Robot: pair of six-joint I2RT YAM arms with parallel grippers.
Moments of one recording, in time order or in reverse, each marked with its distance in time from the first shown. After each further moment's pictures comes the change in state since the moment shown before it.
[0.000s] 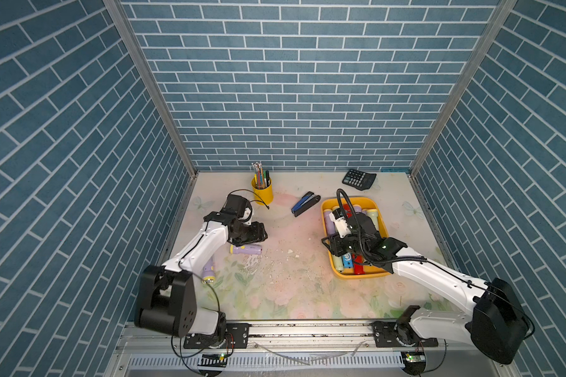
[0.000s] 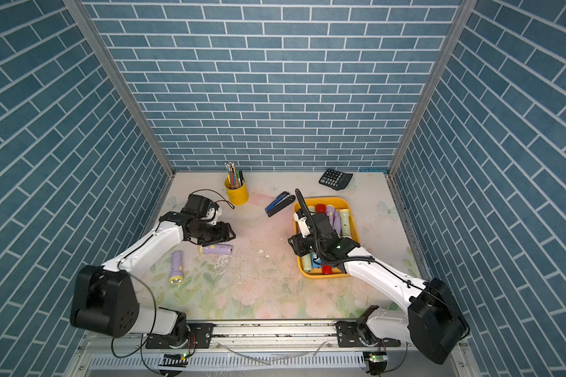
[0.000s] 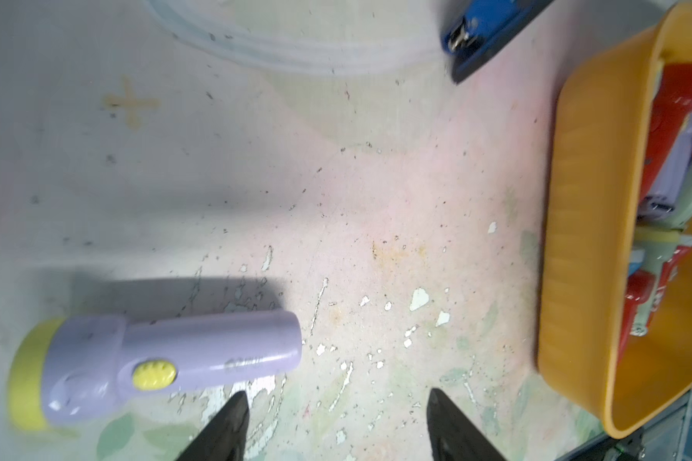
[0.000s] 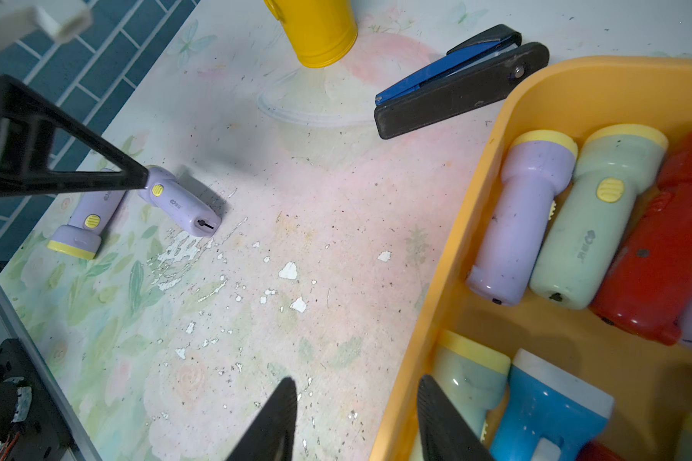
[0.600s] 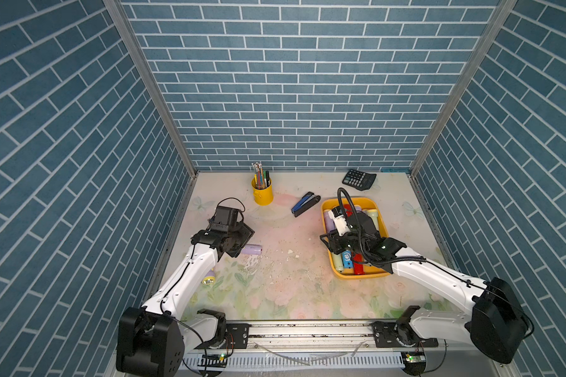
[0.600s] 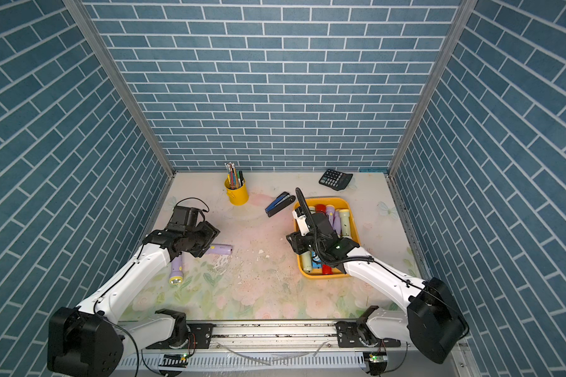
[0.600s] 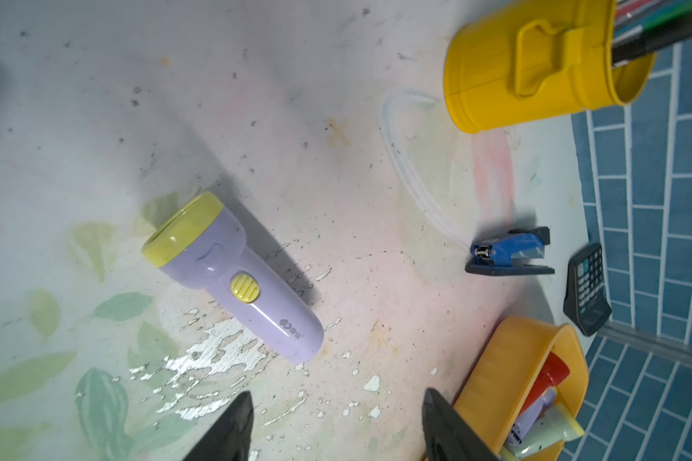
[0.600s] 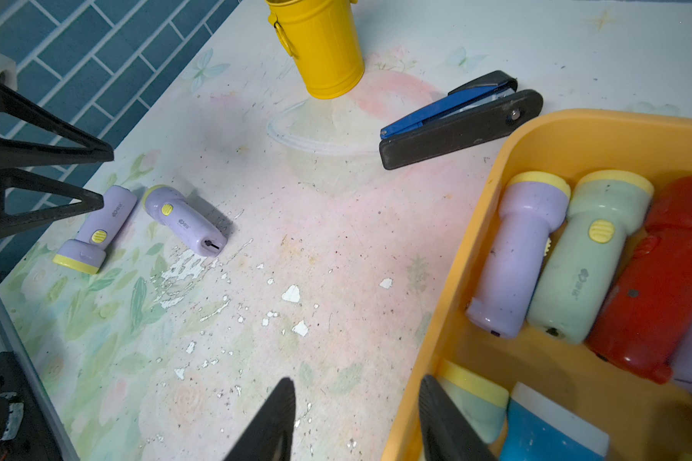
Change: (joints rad) left arm 0.015 -0.180 -0.136 0.060 -0.217 -0.750; right arm 0.002 0.004 0.000 0.068 0.014 -0.027
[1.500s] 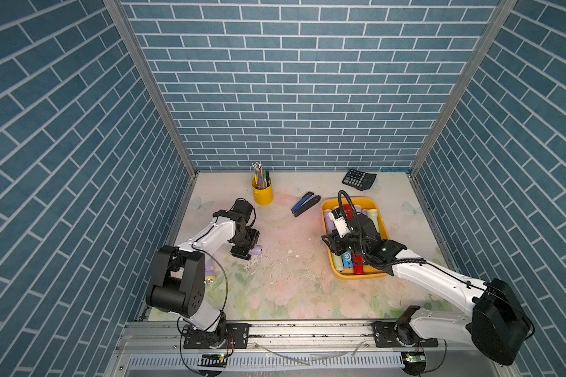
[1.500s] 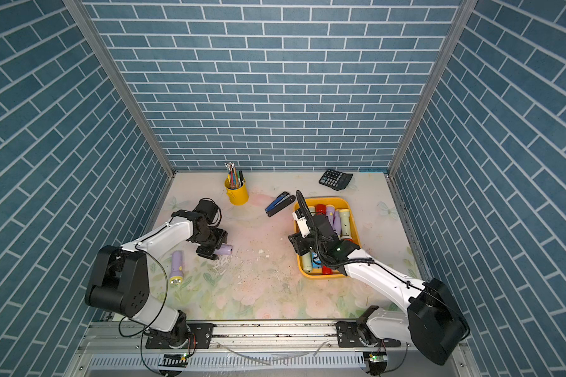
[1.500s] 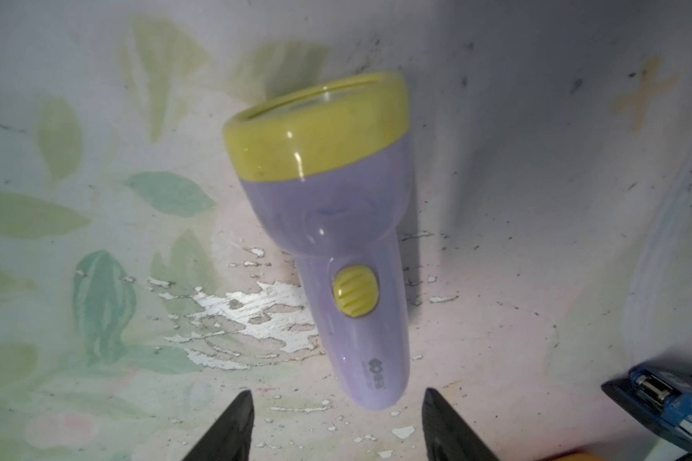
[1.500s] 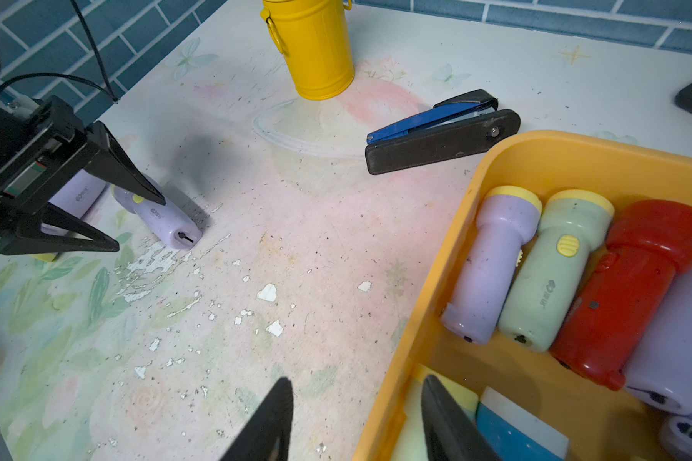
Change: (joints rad) left arm -0.031 0.416 0.192 -0.194 0.067 -0.350; right arm 0.000 -0.012 -0.034 0.027 0.049 -0.087
